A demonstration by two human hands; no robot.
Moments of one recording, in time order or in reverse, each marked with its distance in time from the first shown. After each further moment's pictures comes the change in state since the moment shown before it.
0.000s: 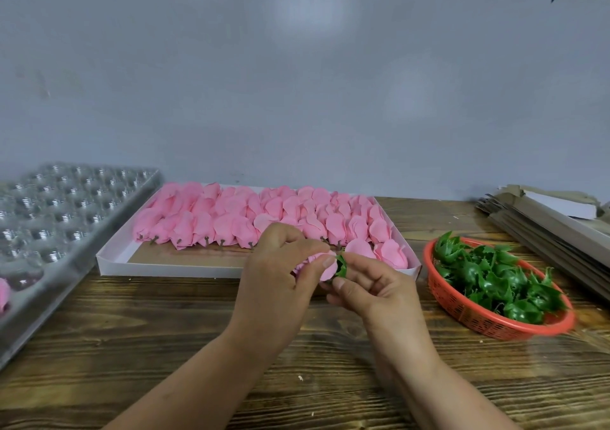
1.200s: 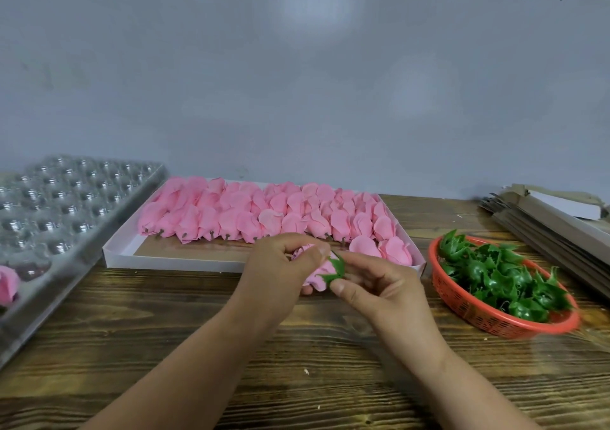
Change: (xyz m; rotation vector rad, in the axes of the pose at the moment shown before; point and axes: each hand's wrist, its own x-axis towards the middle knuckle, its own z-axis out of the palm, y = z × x) left_hand 0.008 0.003 -0.010 -0.543 -0.255 -0.546; right_hand 0.001 -0.008 -0.005 -0.236 -0.182 -0.176
